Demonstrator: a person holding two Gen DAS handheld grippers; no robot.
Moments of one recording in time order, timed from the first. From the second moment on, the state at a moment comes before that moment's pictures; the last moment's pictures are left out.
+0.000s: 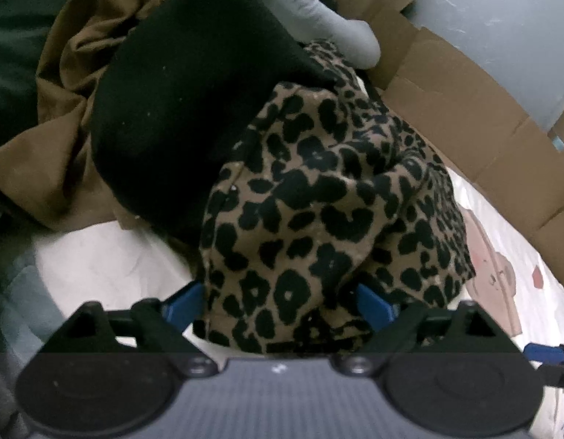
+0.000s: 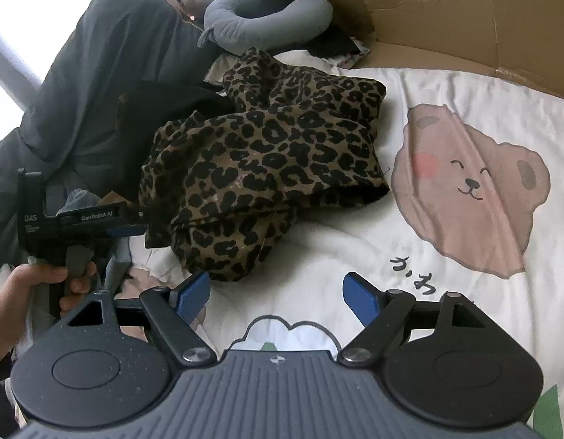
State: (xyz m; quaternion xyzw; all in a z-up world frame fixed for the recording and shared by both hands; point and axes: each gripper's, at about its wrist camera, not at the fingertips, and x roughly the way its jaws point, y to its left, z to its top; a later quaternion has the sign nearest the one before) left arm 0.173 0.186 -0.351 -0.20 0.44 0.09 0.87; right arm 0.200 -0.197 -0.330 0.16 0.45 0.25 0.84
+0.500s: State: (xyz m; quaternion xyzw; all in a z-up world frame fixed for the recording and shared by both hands) left arm 0.144 0.174 -0.345 -0.23 0.44 0.07 0.87; right arm 0.222 -0.213 -0.339 0.18 0.44 0.22 0.85
